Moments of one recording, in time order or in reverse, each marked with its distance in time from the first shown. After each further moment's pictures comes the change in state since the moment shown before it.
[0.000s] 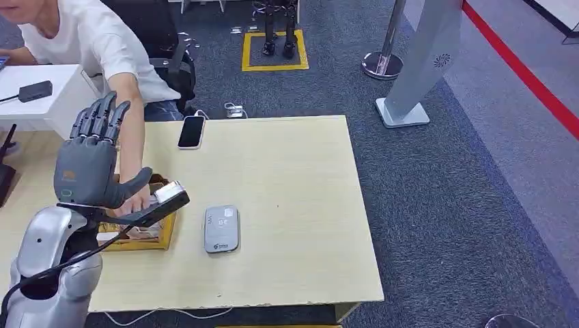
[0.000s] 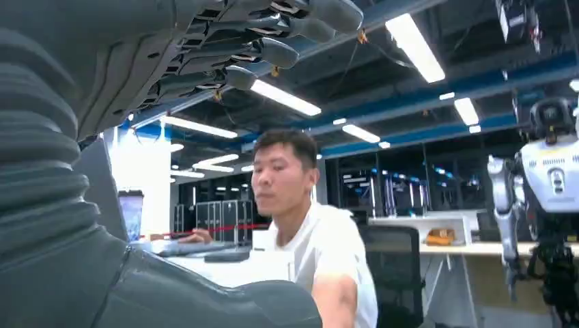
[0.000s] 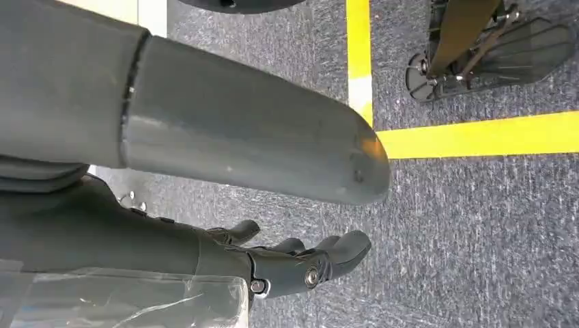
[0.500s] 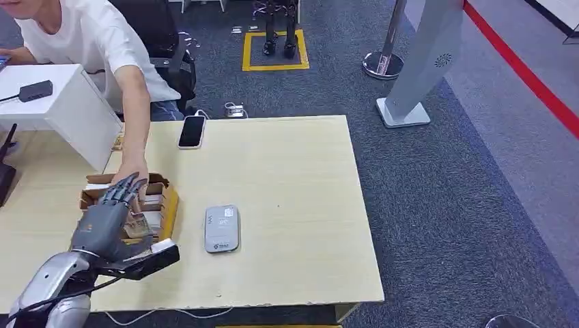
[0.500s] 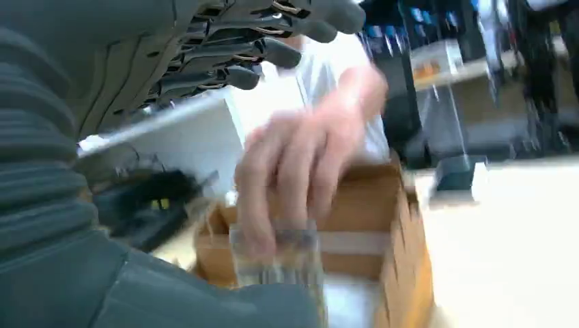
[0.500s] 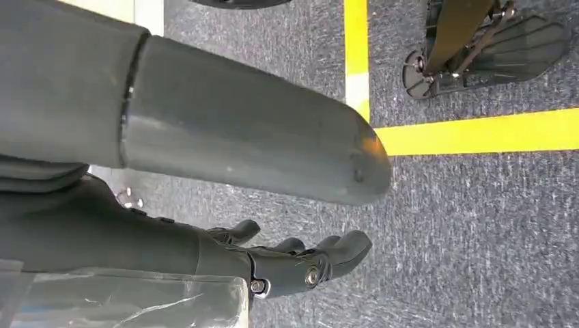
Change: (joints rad) left arm 0.211 0.151 0.019 0.110 0.211 -0.061 -0.030; right arm 0.000 -0.004 0.000 0.001 -0.006 -0.001 -0.006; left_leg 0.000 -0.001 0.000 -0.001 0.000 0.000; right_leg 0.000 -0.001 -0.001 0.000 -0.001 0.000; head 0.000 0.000
